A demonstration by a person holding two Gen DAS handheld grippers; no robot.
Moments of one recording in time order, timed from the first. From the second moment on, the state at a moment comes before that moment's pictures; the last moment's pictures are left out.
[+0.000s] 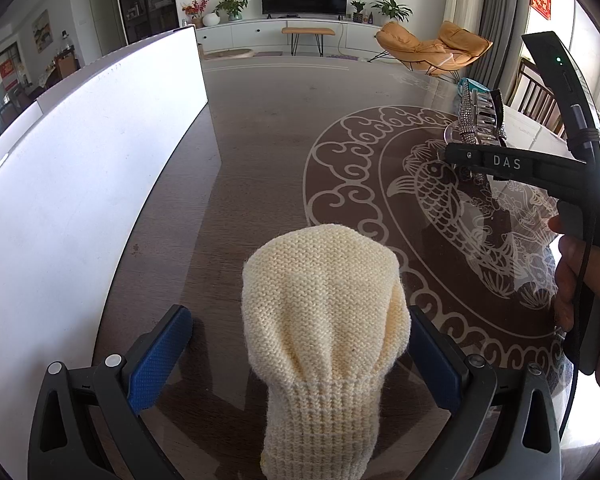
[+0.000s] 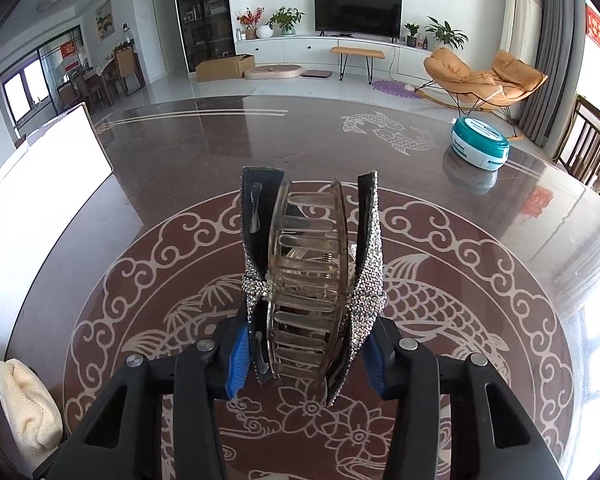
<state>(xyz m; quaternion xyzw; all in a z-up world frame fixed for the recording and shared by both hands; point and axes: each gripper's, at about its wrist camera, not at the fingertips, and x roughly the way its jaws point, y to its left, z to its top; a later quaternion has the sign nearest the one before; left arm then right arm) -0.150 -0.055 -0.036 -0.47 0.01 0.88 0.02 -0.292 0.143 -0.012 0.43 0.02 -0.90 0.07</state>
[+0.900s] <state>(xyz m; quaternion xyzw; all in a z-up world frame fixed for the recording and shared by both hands) -0.148 -0.055 -0.037 -0.47 0.01 0.88 0.02 -0.238 0.164 -0.013 0.43 0.00 -0.90 0.09</state>
